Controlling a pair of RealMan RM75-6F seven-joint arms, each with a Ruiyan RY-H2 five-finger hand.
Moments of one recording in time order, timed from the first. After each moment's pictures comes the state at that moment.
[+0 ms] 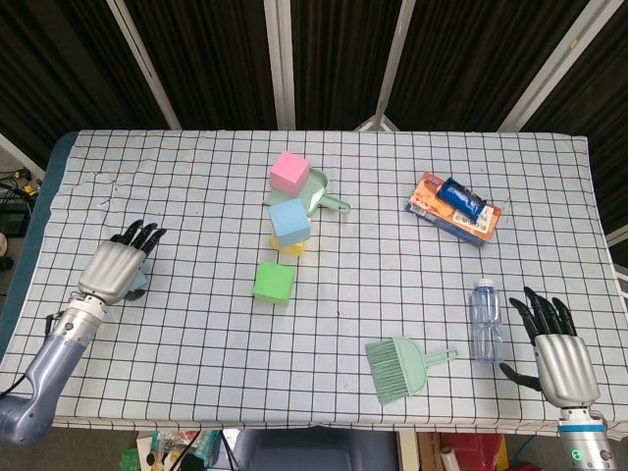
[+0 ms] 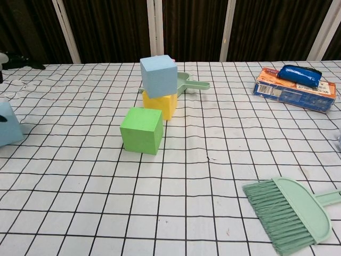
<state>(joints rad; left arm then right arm) -0.61 -1.18 -0.09 -1.66 1.17 1.05 0.45 0.06 -1.14 0.03 -1.75 -1.51 1.46 -0.15</state>
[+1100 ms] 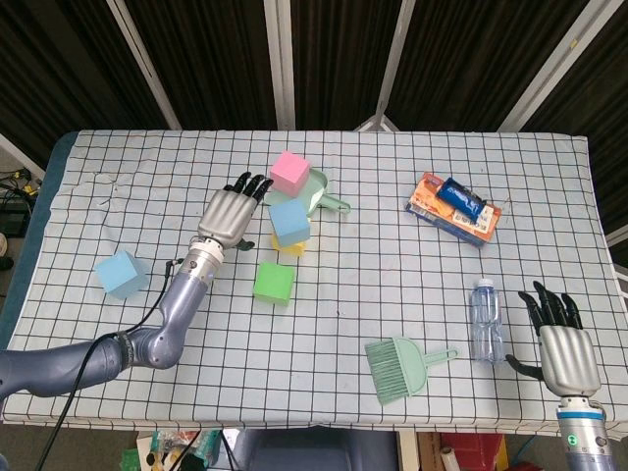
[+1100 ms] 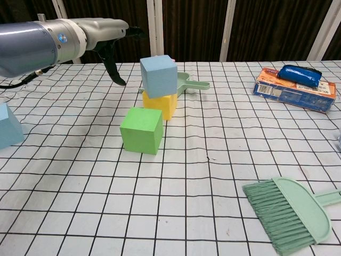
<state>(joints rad) -1.04 -1.55 -0.33 -1.42 0.70 0.92 0.69 0.08 -1.18 0.08 -1.73 -1.39 1.42 -0.22</state>
